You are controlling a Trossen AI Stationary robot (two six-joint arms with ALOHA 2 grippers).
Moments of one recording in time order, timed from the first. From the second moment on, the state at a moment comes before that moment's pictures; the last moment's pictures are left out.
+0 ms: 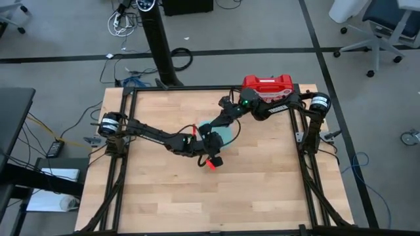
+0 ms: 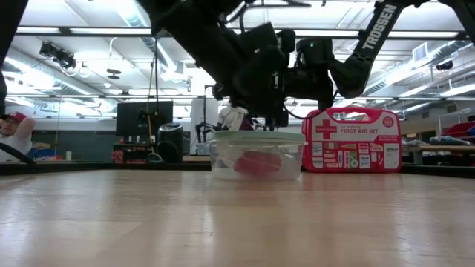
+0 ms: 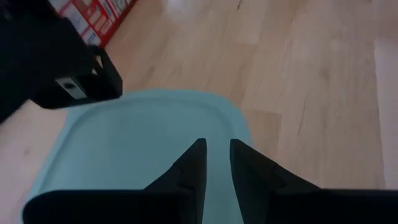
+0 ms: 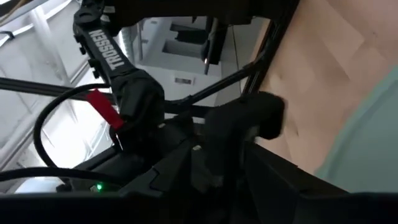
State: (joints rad) left arm -0.13 1.86 1.21 -0.06 -0.48 -0.15; right arm -0.44 1.85 0.83 1.04 -0.94 1.39
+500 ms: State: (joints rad) left arm -0.15 1.87 1.21 -0.05 -0.53 -0.13; right arm -0.44 1.84 0.89 1.07 -0.97 1.42
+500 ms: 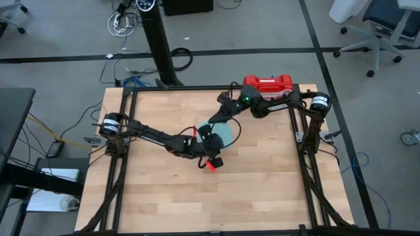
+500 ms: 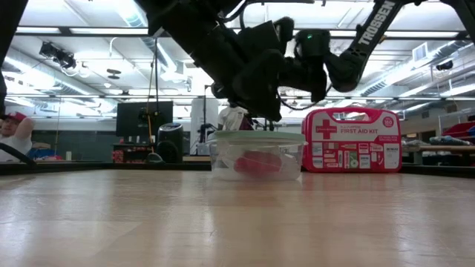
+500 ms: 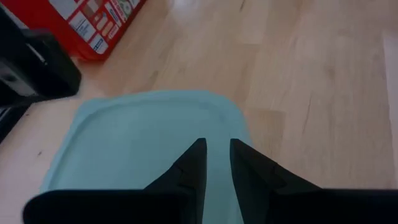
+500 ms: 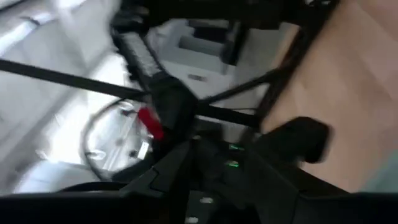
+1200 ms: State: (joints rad) left arm -0.14 1.87 1.21 -0.18 -0.56 -0.26; right arm -0.47 2.02 0.90 1.45 -1.03 1.70
